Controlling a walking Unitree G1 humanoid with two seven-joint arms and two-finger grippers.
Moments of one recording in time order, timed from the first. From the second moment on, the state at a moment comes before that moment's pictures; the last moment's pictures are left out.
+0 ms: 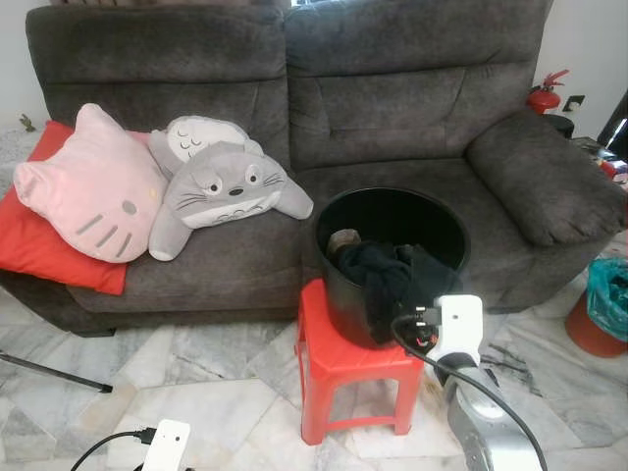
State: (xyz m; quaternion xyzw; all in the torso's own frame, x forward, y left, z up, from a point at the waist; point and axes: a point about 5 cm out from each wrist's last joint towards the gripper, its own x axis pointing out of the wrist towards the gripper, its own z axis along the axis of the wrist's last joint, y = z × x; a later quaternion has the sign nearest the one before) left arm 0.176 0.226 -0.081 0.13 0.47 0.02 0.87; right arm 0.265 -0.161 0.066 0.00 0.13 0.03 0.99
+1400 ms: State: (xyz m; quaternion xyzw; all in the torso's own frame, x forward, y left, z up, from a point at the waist) left arm 0.175 0.224 -0.082 0.13 0.48 0.02 0.87; right arm 0.253 -0.179 0.069 -0.02 0.09 -0.05 0.99
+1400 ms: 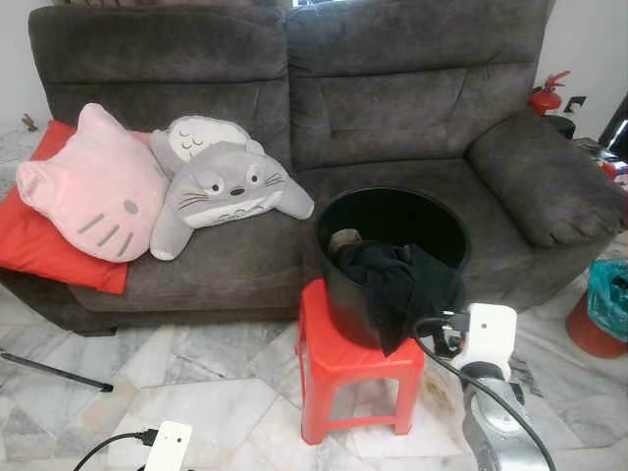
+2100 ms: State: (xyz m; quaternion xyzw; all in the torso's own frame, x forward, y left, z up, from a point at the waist) left arm 0.174 0.225 -0.082 0.13 0.48 0.02 0.87; right arm 0.247 -0.172 0.057 -0.06 0.13 0.05 0.99
